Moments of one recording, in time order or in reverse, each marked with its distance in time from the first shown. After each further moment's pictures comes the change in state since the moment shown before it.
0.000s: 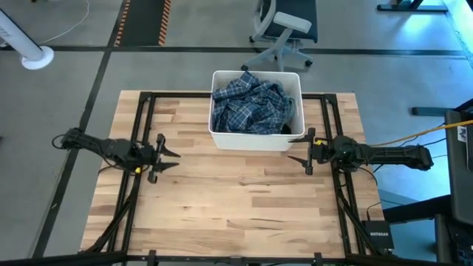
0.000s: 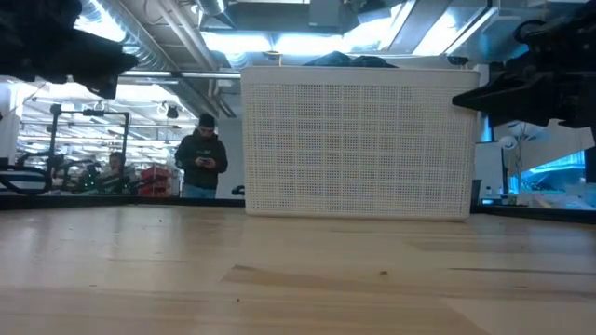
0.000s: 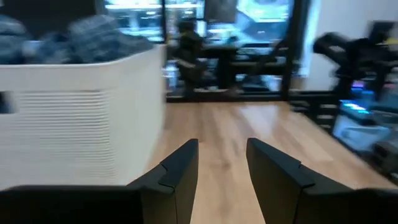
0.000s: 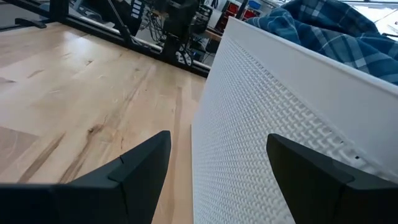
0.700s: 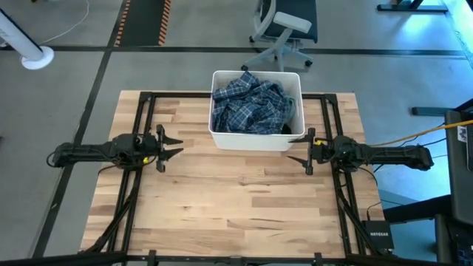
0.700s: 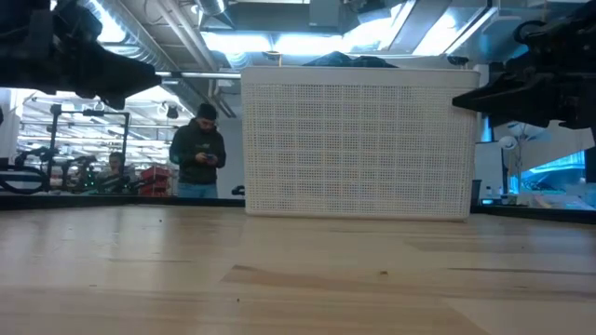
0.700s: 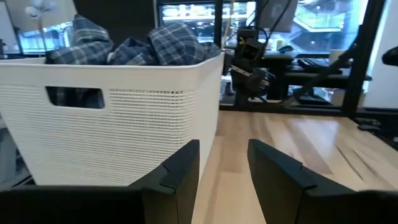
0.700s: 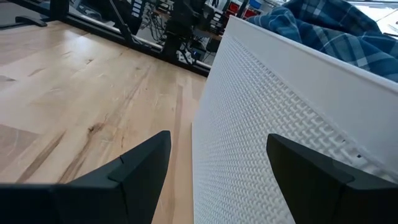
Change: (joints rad) left arm 0.312 0.013 -0.045 0.097 0.107 0.012; right arm 0.000 0.001 0.000 -0.004 -0.001 -0.002
